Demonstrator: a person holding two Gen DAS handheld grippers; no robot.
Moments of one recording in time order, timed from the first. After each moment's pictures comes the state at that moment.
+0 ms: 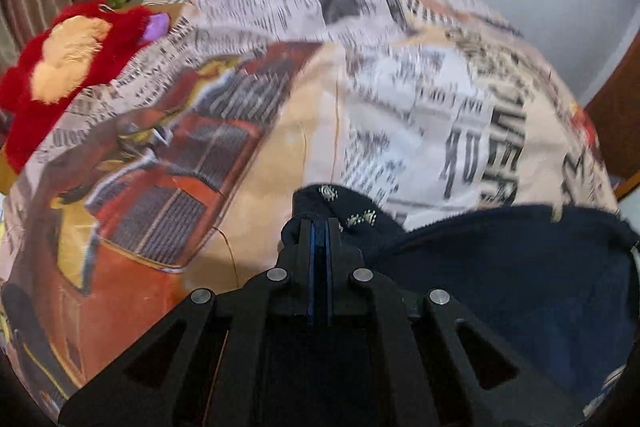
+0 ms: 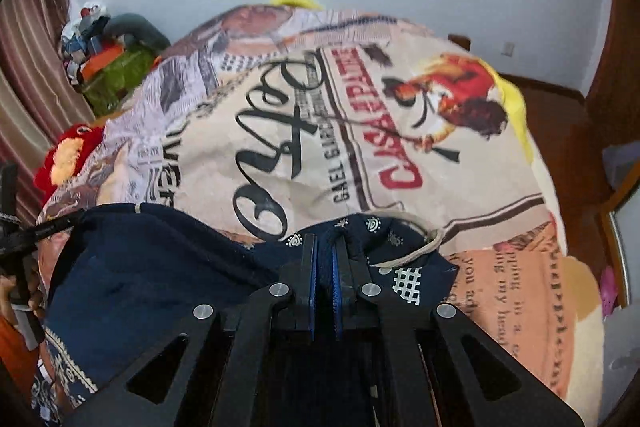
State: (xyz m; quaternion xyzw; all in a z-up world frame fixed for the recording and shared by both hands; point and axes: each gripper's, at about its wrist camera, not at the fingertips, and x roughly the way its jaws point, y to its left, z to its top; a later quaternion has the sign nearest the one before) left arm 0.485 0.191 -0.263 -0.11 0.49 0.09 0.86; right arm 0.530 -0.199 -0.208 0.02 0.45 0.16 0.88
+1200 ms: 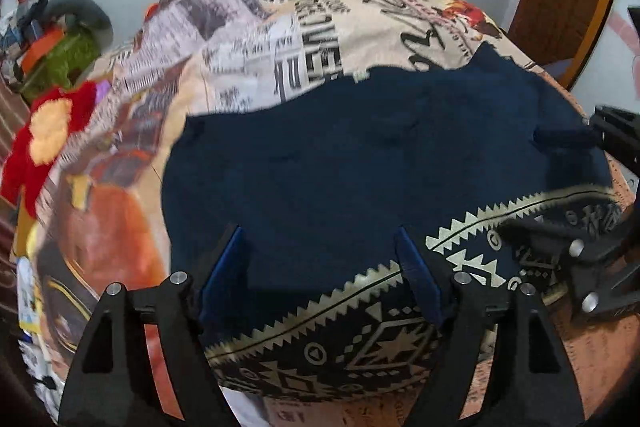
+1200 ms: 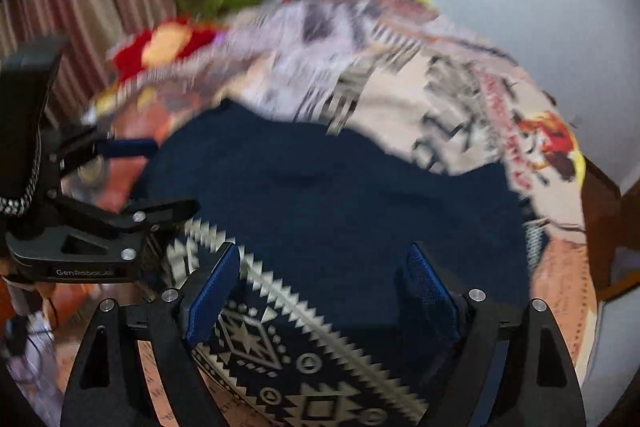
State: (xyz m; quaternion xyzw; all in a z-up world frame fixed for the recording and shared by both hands) left arm 0.382 0.062 -0.227 0.04 0.49 -0.03 0.87; right arm 0.396 -0.075 -0.193 -0.16 0.46 0.28 0.82
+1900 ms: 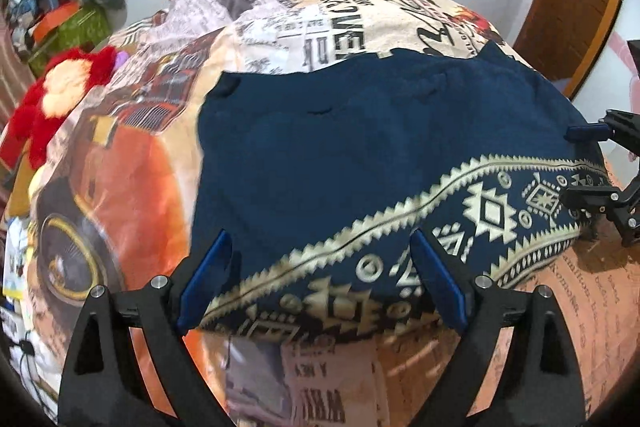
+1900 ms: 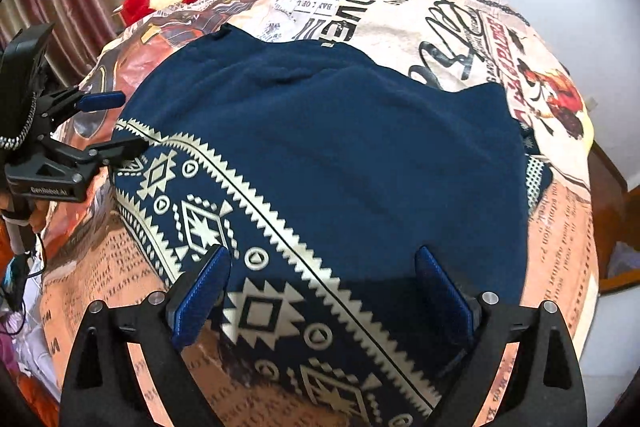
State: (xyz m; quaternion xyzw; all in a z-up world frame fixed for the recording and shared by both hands) left arm 0.326 0.096 -0.230 0.00 0.47 -0.01 0.88; right arm 0.383 -0.132 -0.199 -0.17 0.50 0.30 0.79
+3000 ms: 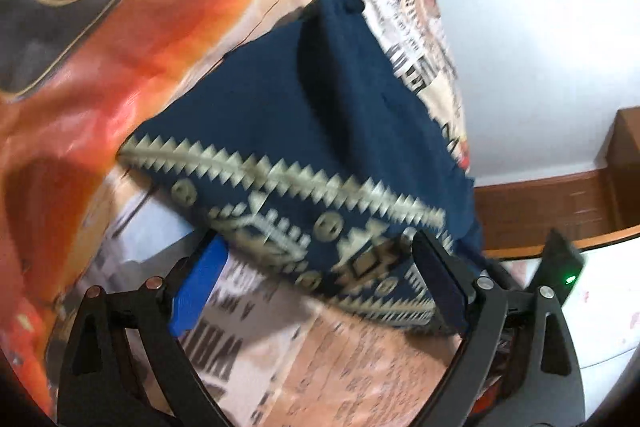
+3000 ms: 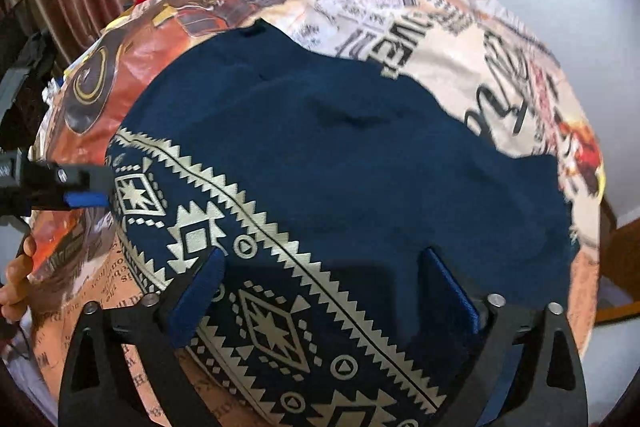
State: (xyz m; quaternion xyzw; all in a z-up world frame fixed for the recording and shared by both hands) left arm 0.288 0.177 -0.288 -0.49 0.44 -0.02 0.75; right arm 0.395 -0.056 -0.216 -0.21 0.51 0.31 0.78
